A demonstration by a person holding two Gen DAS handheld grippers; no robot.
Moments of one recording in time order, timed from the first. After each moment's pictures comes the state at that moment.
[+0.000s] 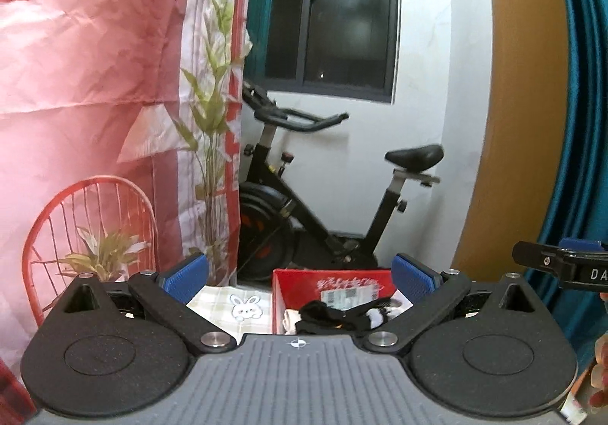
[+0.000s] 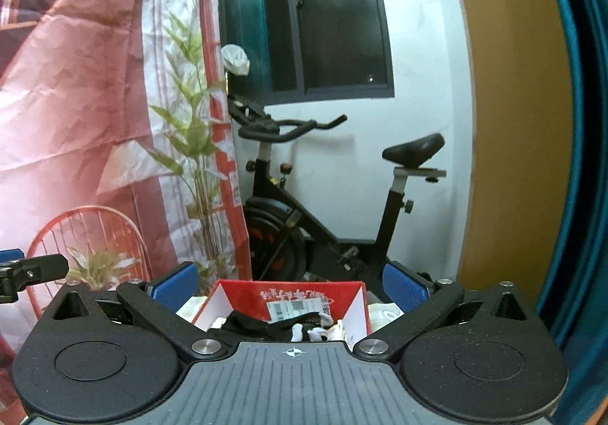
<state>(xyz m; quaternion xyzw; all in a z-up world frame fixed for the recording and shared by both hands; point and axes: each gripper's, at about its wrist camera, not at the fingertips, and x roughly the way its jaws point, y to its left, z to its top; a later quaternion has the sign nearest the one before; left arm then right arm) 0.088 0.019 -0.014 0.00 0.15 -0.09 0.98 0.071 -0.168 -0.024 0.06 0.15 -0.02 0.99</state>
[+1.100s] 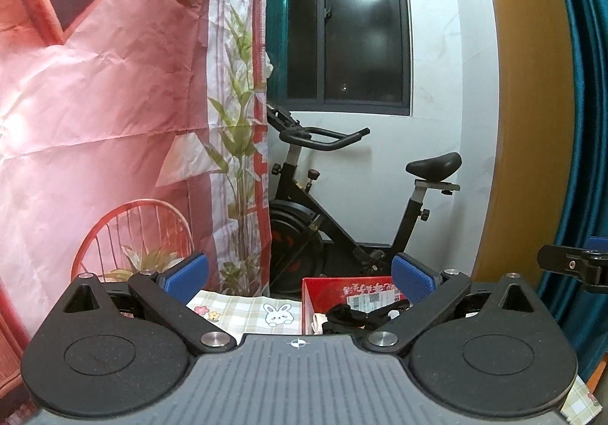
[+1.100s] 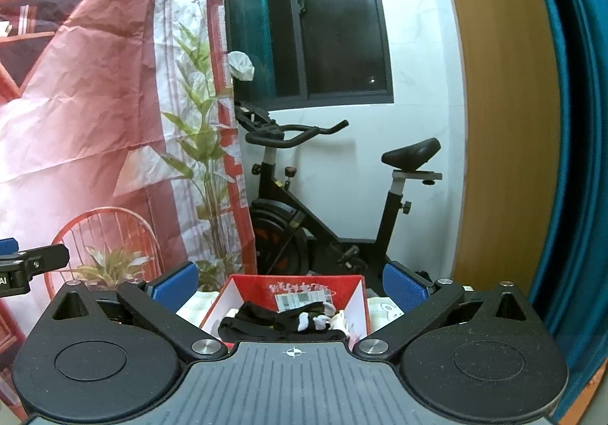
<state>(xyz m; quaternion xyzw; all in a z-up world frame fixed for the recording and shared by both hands) 0.041 0.012 0.004 0.03 0.13 -0.04 0.99 0.015 -0.157 -0.003 0.06 0.15 -0.02 0.99</state>
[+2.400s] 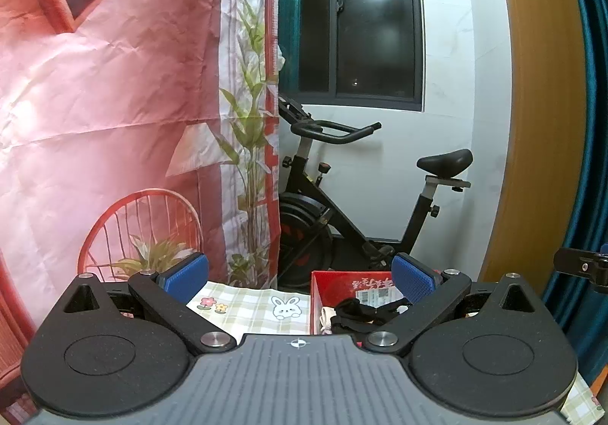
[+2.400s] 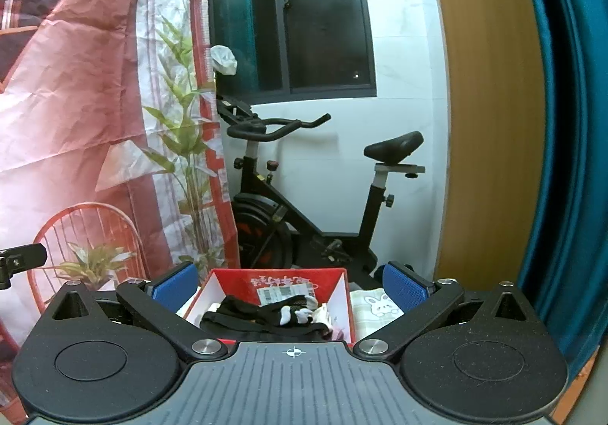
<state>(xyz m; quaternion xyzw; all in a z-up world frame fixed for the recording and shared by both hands) 0.041 0.014 0.002 0.02 0.14 -0.02 0.99 0.020 -0.159 -0.014 0.06 0.16 -0.05 0.98</state>
